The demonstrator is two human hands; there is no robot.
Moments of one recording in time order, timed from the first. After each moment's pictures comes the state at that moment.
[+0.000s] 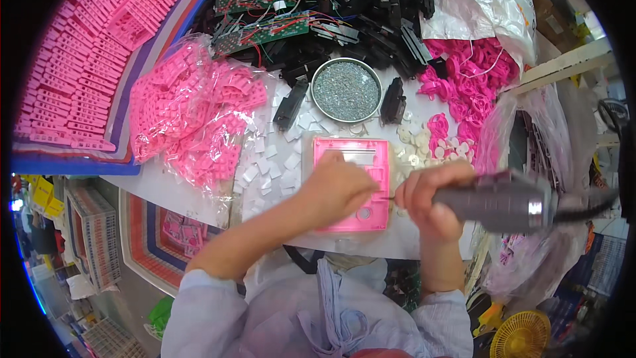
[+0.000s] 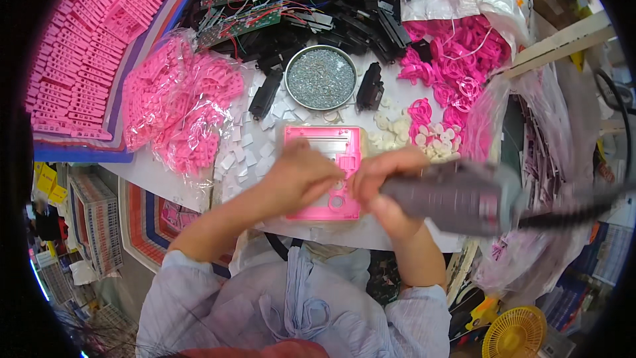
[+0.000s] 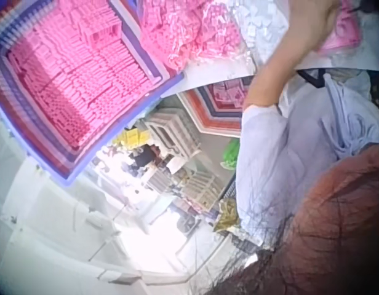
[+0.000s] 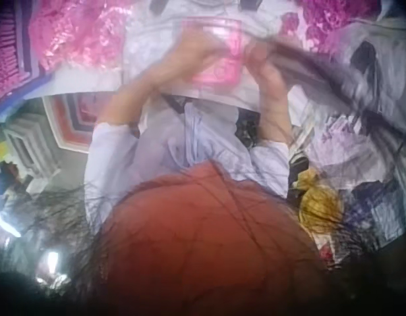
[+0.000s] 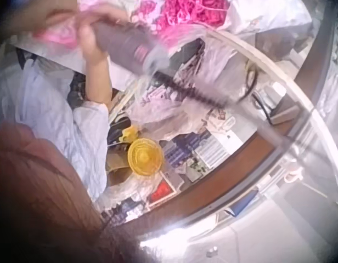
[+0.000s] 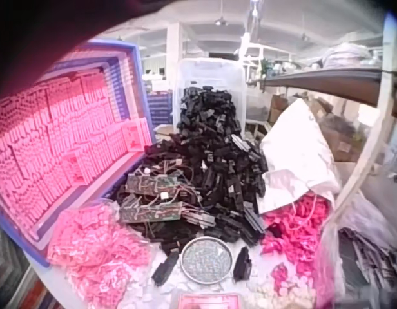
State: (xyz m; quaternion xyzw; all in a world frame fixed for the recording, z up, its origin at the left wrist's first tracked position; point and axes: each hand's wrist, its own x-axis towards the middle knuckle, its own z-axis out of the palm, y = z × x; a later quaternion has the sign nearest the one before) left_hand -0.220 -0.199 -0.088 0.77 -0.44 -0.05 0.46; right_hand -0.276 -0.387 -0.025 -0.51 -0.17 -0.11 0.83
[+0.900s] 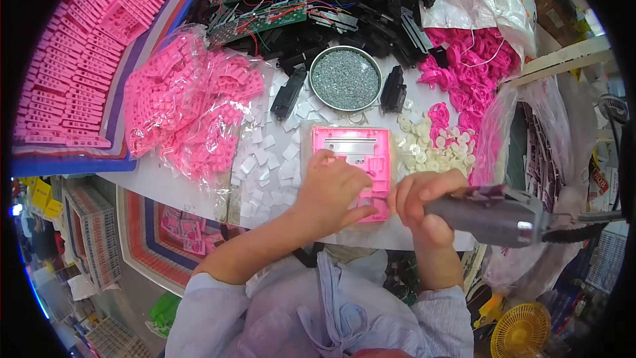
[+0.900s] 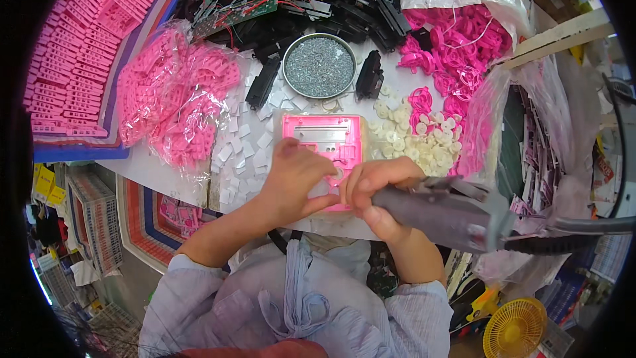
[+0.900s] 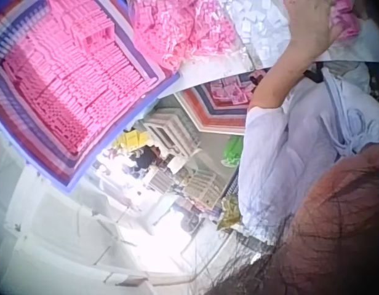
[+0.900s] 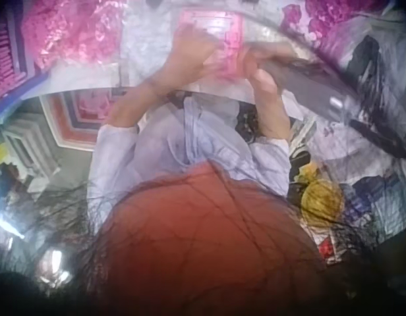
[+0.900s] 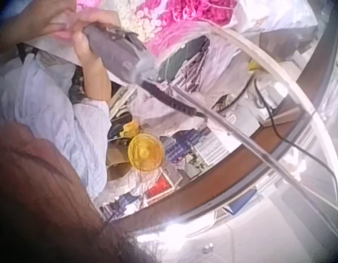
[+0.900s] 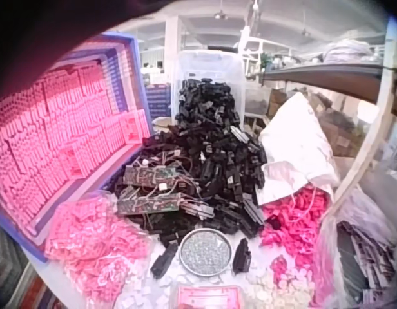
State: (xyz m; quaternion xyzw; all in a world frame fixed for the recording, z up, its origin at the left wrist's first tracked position) left_hand -0.249 -0.193 -0.084 0.82 -0.41 0.03 0.40; right_hand -0.295 -0.376 -0.033 -0.51 -0.16 -0.10 0.84
